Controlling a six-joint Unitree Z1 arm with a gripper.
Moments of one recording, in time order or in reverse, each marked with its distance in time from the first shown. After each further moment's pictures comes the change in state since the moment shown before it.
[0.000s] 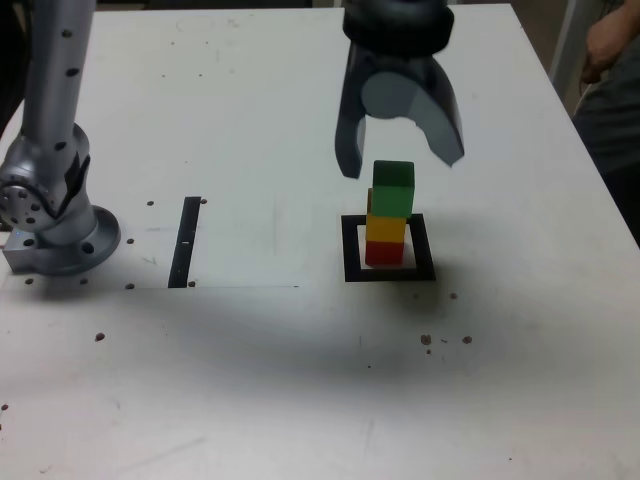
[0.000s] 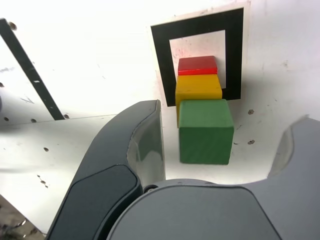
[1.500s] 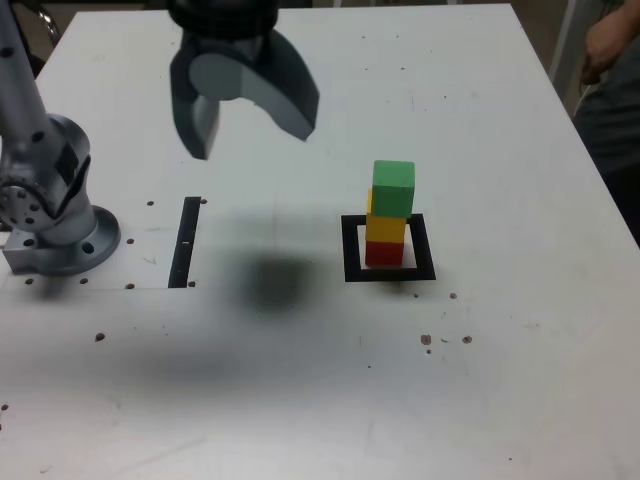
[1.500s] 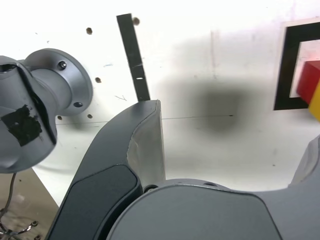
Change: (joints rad) arm -0.012 -0.398 0.496 -0.057 0.043 -0.050
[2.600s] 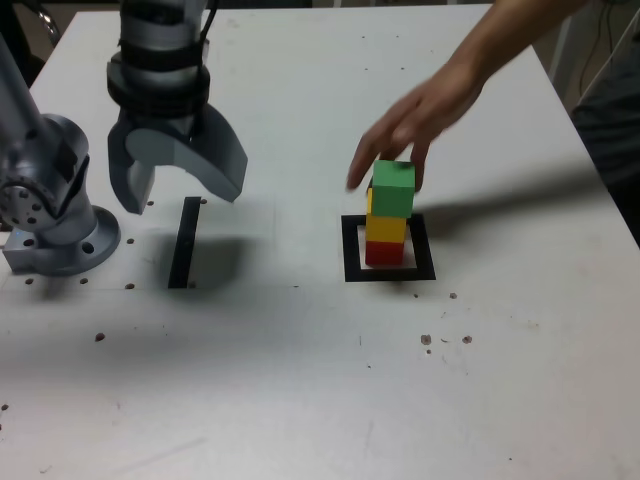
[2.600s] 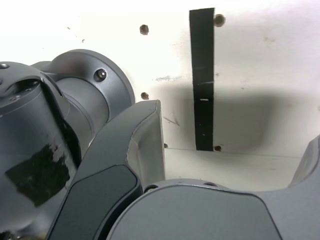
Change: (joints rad) arm 0.033 -0.100 0.454 -0.269 -0.024 -0.010
